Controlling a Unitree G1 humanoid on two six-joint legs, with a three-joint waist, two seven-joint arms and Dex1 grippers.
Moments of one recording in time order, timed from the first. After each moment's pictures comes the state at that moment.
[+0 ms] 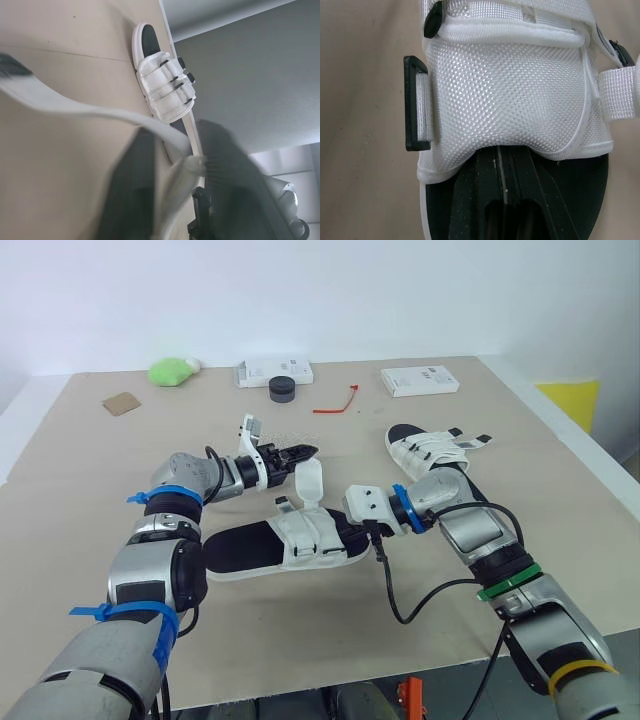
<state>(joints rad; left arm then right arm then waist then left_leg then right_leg) -1.15 0.24 0.37 1.04 -0.67 1.02 -0.66 -0.78 -0.54 0.42 0.28 0.00 0.12 1.37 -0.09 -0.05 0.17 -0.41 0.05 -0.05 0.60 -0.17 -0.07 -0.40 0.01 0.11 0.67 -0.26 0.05</state>
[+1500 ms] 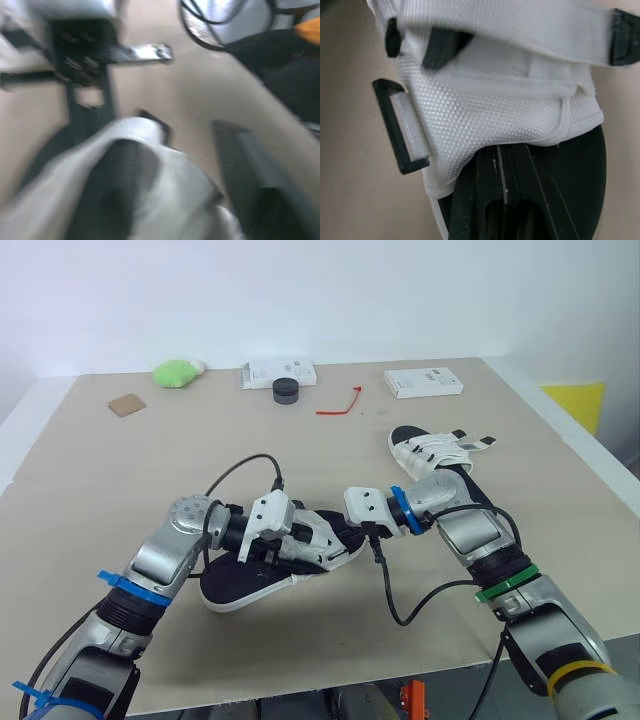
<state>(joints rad) -0.55 0.52 -0.31 -0.02 -0.37 0.29 -1.36 -0.77 -0.53 0.43 0.28 0.00 0.12 1.37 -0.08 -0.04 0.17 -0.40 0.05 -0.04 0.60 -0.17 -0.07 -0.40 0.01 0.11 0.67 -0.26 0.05</state>
